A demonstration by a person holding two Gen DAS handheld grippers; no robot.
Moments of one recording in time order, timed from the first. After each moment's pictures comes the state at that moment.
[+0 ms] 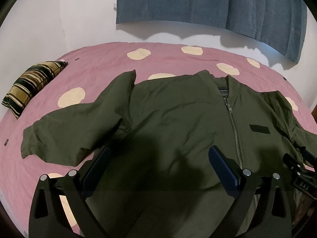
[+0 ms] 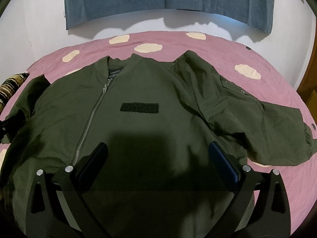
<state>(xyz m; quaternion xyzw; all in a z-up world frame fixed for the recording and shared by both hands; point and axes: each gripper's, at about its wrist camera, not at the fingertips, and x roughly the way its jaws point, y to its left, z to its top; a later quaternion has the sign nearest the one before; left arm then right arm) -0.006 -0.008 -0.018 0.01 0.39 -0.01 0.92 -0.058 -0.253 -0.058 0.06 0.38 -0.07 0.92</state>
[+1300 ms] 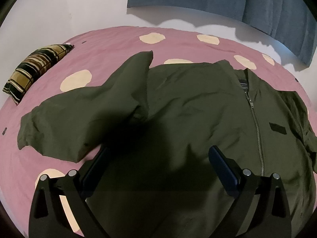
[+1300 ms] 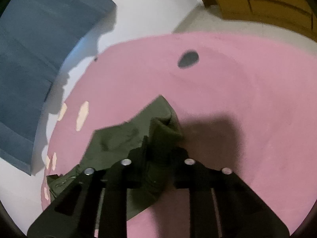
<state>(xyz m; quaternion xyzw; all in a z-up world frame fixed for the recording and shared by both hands) 0.022 0.024 -0.039 -0.01 0.43 0.01 0.90 -0.229 -0.668 -0.100 0.47 0.26 -0.28 0.80</state>
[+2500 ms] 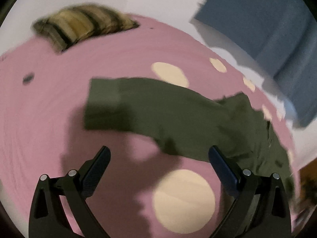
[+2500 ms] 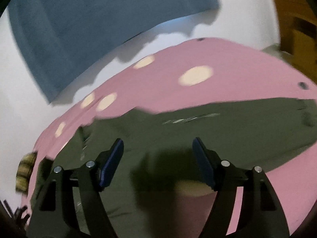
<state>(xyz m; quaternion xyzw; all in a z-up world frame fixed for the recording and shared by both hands) -0.036 0.287 -0.037 -0.23 0.41 0.04 0.88 -0.112 -0.419 0.000 0.28 0.30 -0.10 0.91</state>
